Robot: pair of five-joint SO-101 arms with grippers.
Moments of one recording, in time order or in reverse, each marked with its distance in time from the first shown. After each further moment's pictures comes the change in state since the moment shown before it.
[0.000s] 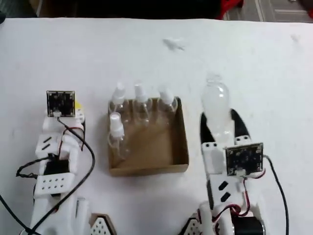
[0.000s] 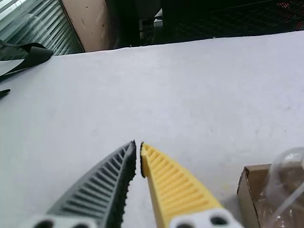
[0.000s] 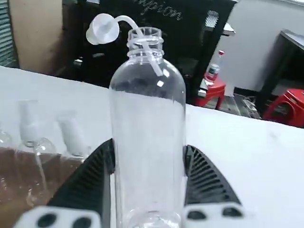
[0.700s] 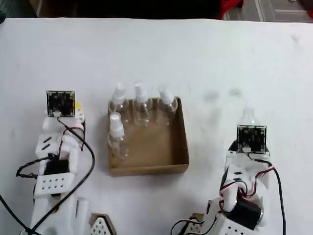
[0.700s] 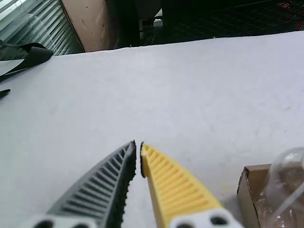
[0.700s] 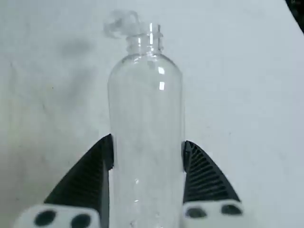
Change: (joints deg) left arm 0.0 0.0 0.0 0.0 0.0; right arm 27.3 0.8 17.1 7.2 13.0
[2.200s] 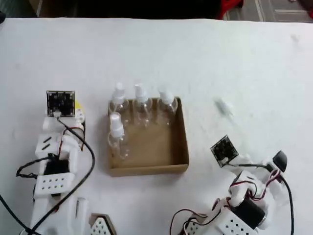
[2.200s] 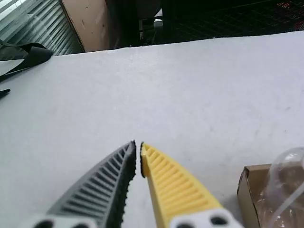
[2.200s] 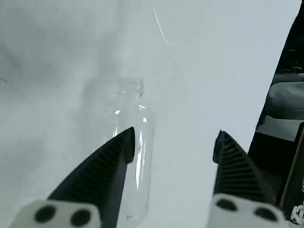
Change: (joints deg) left arm 0.0 0.0 0.0 0.0 0.0; right arm 15.7 -0.3 8.1 -0.7 55.3
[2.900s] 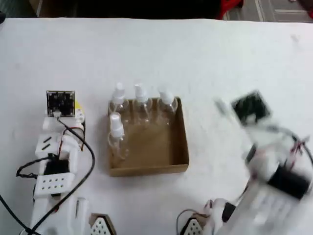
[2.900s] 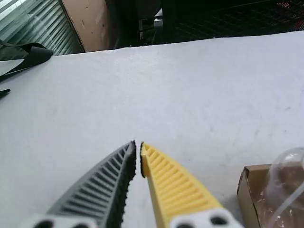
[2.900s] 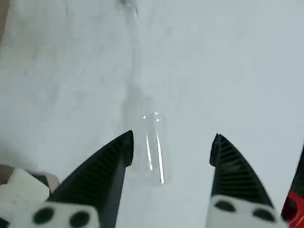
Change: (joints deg) left arm 0.0 0.0 0.0 0.0 0.0; right arm -11.3 50.1 -63.1 31.6 -26.0
